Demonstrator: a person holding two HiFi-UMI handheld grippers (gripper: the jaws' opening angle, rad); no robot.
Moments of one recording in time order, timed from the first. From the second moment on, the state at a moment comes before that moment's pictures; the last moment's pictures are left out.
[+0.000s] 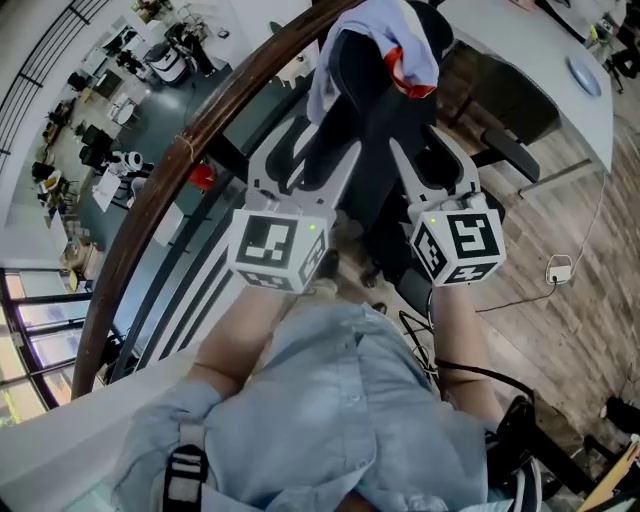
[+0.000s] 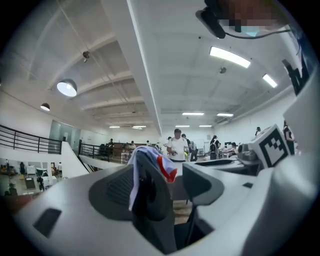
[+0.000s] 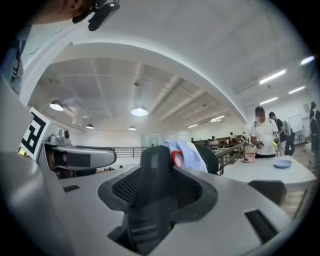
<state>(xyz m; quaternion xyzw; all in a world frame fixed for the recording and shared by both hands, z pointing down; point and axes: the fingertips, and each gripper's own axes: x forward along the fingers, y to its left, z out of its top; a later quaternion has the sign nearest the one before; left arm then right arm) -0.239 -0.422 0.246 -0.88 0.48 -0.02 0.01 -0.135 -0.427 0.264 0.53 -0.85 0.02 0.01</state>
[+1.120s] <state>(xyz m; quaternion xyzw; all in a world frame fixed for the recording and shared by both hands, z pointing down) -0.203 -0.405 0.185 -0.85 0.51 0.06 0.08 -0.138 -0.404 0.194 0.55 -0.83 -0.09 -0.02</state>
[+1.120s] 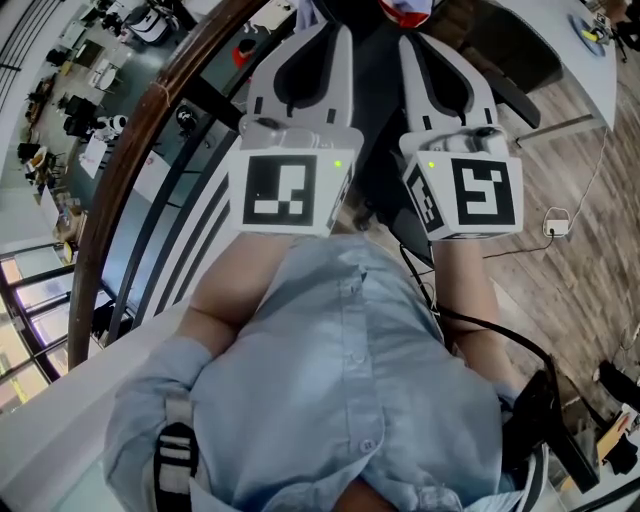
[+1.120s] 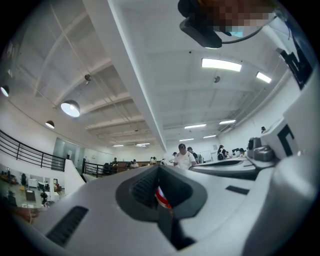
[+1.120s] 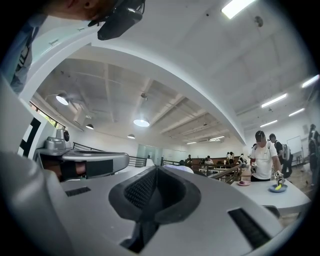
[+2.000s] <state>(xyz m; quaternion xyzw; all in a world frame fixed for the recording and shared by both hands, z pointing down) -0.200 -0.412 0.194 -0.86 0.51 0.05 0.08 -0.139 -0.407 0.201 0.55 -0.83 -0.08 -0.02</state>
